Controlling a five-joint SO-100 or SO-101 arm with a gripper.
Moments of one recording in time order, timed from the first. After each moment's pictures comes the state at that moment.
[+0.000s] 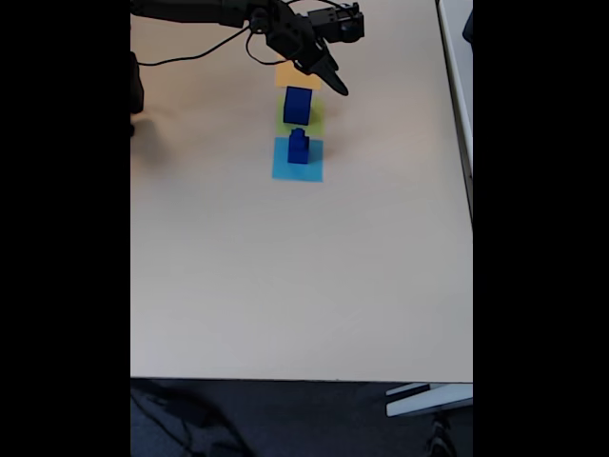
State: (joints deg) arm -1.5 80.9 87.5 34.6 77.0
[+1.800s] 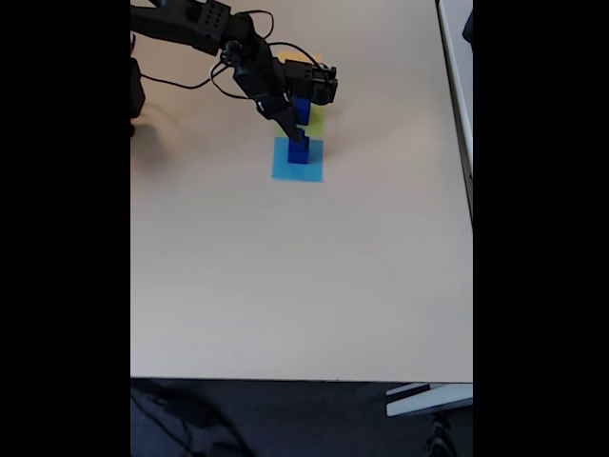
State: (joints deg) arm 12.4 89.7 101.3 44.8 74.1
